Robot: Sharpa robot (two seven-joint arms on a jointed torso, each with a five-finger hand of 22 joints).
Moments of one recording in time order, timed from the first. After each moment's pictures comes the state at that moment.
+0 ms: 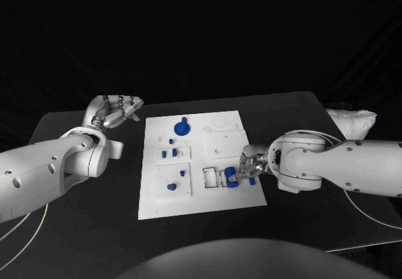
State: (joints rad) left arm 1.25 -0.71 -0.23 1.27 -0.27 -0.55 0.48; left_hand 1.38 0.02 -0.14 0.29 0.26 0.96 0.17 0.07 0.08 1.13 0.11 0.07 0.07 1.16 0.05 0.45 0.54 0.17 1.03 0.17 0.23 0.89; right arm 1.23 -1.06 -0.24 1.90 -1.13 -0.05 -0.69; right_hand 1.15 0.05 -0.13 0.25 0.32 0.82 0.16 0.44 0.33 1.47 0.09 1.57 1.31 1.47 0.02 1.57 1.31 0.01 1.47 0.14 1.57 1.31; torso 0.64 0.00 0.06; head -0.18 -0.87
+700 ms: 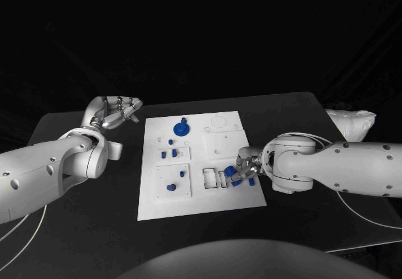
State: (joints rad) left arm 1.25 -0.72 -0.23 1.27 -0.27 -0.55 0.48; left_hand 1.38 0.02 -0.14 0.29 0.26 0.96 0.17 0.07 0.08 1.13 0.11 0.07 0.07 1.16 0.05 0.45 0.54 0.17 1.03 0.17 0.23 0.89; right arm 1.21 -1.01 -0.23 1.86 -1.15 -0.05 -0.69; right_hand 1.17 0.06 -0.08 0.22 0.33 0.75 0.18 0.45 0.81 1.47 0.11 1.57 1.31 1.47 0.03 1.57 1.31 0.01 1.47 0.14 1.57 1.31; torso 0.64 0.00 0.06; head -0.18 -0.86
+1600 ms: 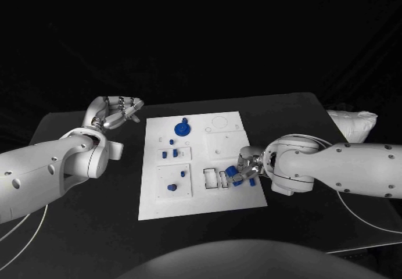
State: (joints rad) left arm 1.25 -0.72 -0.23 1.27 -0.27 -0.55 0.48; left_hand 1.38 0.02 -0.14 0.29 0.26 0.96 0.17 0.07 0.08 1.13 0.11 0.07 0.07 1.16 0.05 0.45 0.54 0.17 1.03 0.17 0.23 0.89; right arm 1.20 -1.02 -0.23 1.85 -1.08 -0.12 -0.68; right_hand 1.28 0.04 0.05 0.21 0.34 0.87 0.17 0.27 0.89 1.47 0.09 1.57 1.31 1.47 0.03 1.57 1.31 0.01 1.47 0.14 1.57 1.31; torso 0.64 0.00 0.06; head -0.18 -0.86
